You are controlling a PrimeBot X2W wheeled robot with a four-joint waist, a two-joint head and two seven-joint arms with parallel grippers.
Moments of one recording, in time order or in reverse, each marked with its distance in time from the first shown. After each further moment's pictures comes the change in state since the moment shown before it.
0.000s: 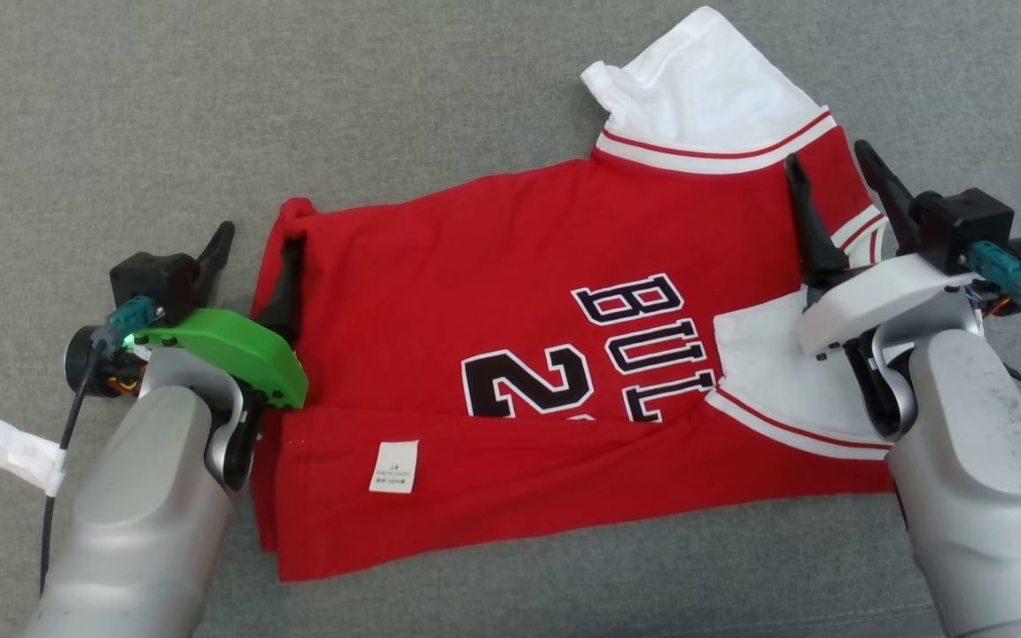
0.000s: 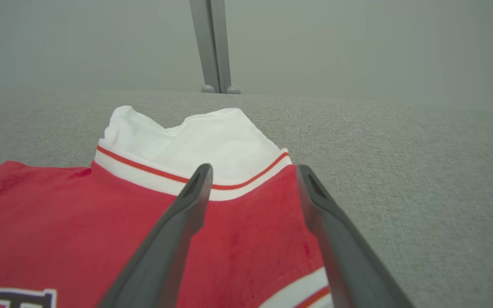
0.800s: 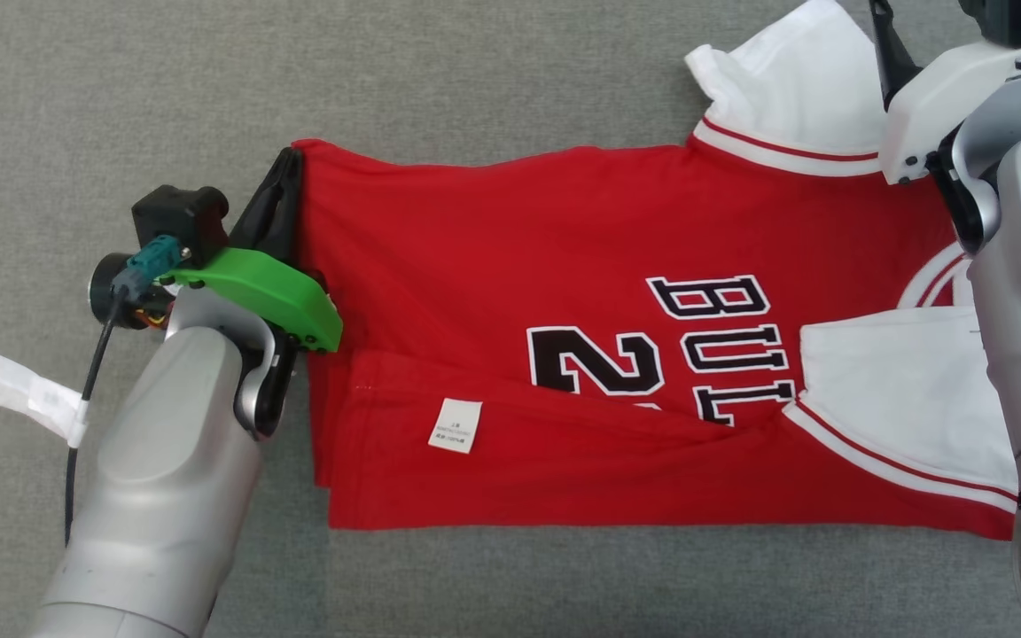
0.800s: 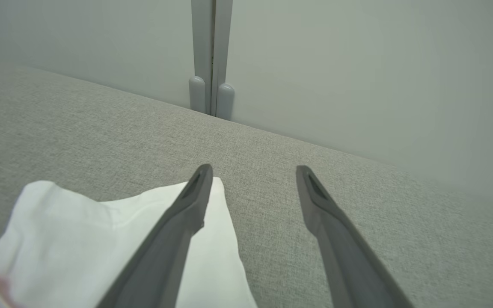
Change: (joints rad) left arm -0.082 -0.032 -0.026 -0.054 0.009 0.018 0.001; right arm -0.397 -0.103 -0.023 0.267 -0.163 0.000 0.189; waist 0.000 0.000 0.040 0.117
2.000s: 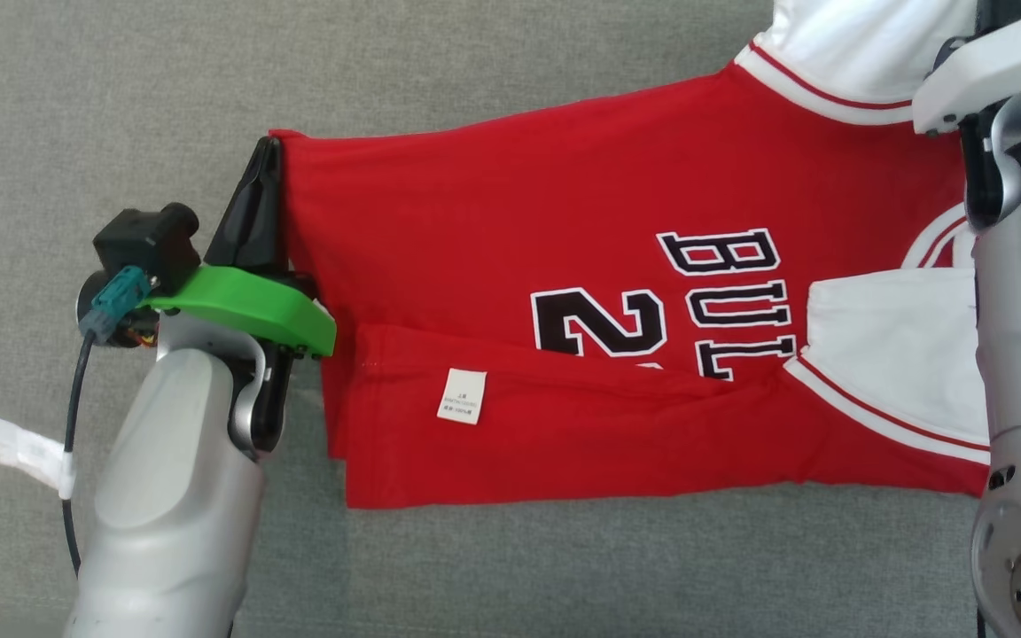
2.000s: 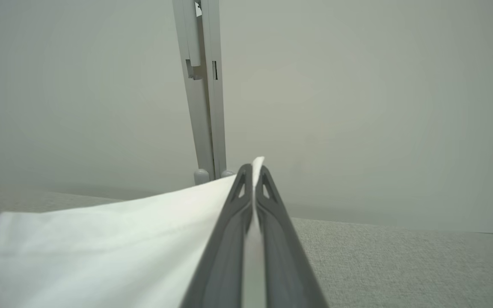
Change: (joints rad) left arm 0.116 -0.064 0.198 -0.193 0.098 -0.017 0.000; right arm -0.055 0.088 -0.263 0.026 -0.088 0.000 -0.245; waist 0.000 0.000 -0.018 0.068
